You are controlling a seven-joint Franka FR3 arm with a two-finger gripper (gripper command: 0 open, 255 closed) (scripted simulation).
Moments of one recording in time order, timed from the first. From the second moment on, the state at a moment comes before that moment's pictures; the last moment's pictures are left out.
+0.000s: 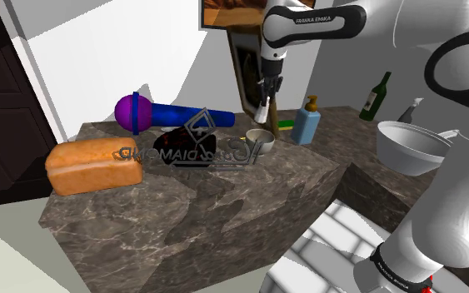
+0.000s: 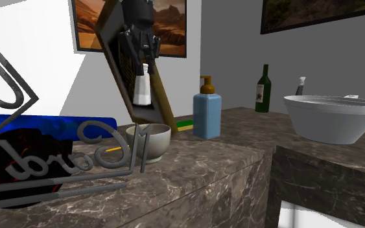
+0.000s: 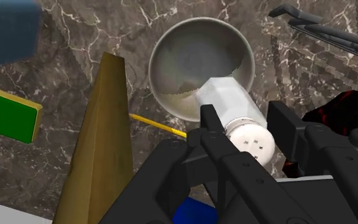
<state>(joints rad) 0.00 0.15 -0.07 -1.59 -0.06 1.71 -0.10</state>
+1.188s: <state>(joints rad) -0.01 0.21 -0.07 -1.69 -0.07 1.79 -0.09</state>
